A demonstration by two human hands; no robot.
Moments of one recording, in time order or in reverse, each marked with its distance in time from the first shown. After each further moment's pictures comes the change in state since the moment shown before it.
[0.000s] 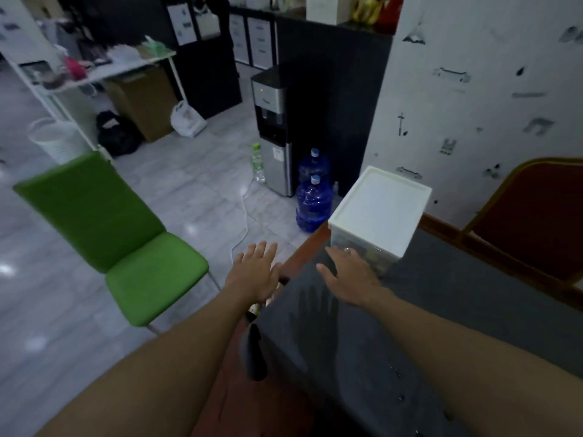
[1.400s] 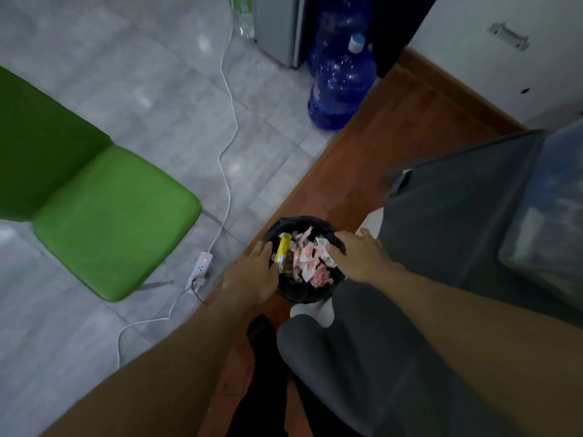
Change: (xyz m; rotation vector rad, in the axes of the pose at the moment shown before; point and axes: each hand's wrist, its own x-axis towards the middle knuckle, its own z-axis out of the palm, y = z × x) left_hand 0.216 -0.261 0.233 -0.237 -0.470 -0.090; right_hand 0.305 -0.025 0.257 -0.149 -0.501 0.271
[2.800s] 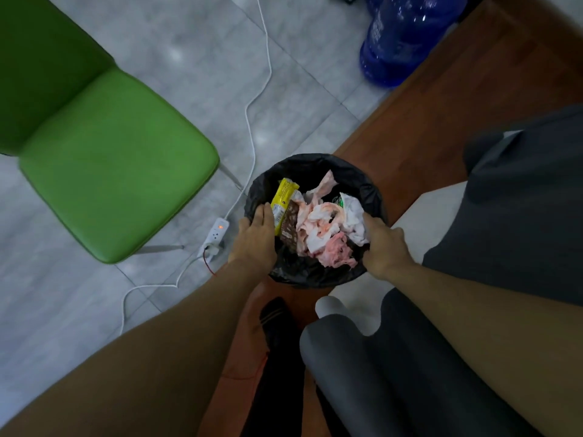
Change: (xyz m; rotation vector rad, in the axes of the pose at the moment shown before) left_hand 0.081 -0.084 0.084 0.095 0.105 -0.113; right_hand 0.129 0.019 0.152 0.154 0.092 -0.037
